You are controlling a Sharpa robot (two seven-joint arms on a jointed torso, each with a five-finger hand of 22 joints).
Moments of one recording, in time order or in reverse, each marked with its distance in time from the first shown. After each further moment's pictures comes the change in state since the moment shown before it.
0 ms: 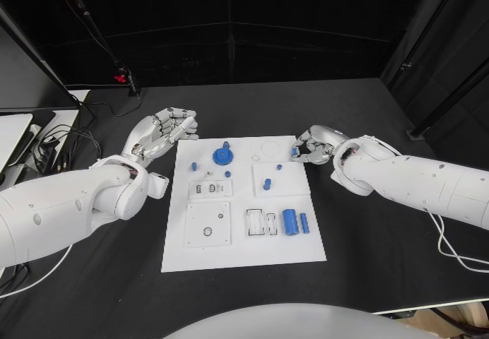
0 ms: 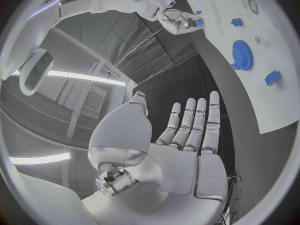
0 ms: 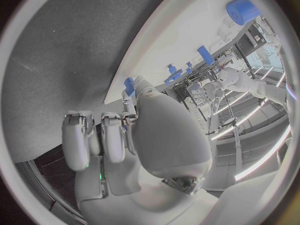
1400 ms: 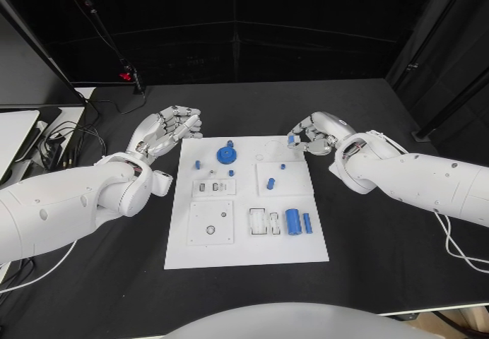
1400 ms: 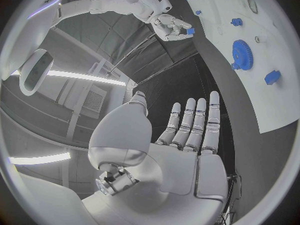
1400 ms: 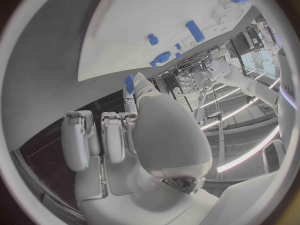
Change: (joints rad) left arm 0.000 -0.003 0.000 0.002 0.000 0.000 0.000; left_hand 0.005 0.005 0.000 0.000 0.004 0.000 0.000 0.000 0.000 0.000 0.000 0.000 0.000 0.000 0.000 0.000 0.000 0.000 0.000 0.000 0.000 -0.001; right arm 0.031 -0.024 0.002 0.100 -0.001 -0.151 0.076; right_hand 0.042 0.056 0.028 -0.040 0.002 0.133 0.000 0.020 0.005 -0.004 -0.004 0.000 0.000 -0.004 -0.003 0.000 0.000 0.000 0.000 0.000 0.000 0.001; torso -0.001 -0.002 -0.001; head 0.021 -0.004
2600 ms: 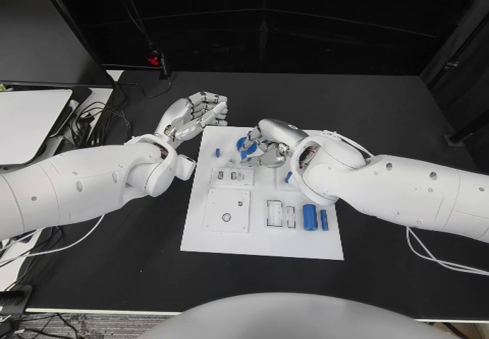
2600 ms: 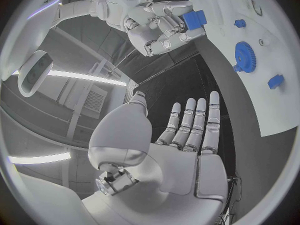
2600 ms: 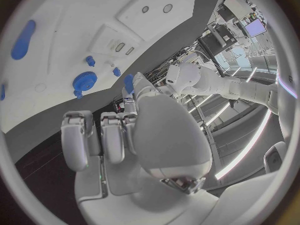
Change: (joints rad) left arm 0.001 0.013 0.000 -0.003 0.000 -0.002 0.000; left_hand 0.000 0.000 -0.005 0.000 0.000 0.000 0.000 0.000 0.000 0.000 0.000 0.000 0.000 0.000 0.000 0.004 0.000 0.000 0.000 0.000 0.000 0.000; right arm 0.028 0.211 0.001 0.233 -0.115 0.165 -0.285; right_hand 0.005 0.002 -0.001 -0.007 -0.004 0.016 0.016 -0.007 -0.003 0.004 0.011 0.000 0.000 0.000 0.007 0.000 0.000 0.000 0.000 0.000 0.000 0.000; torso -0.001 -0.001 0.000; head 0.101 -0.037
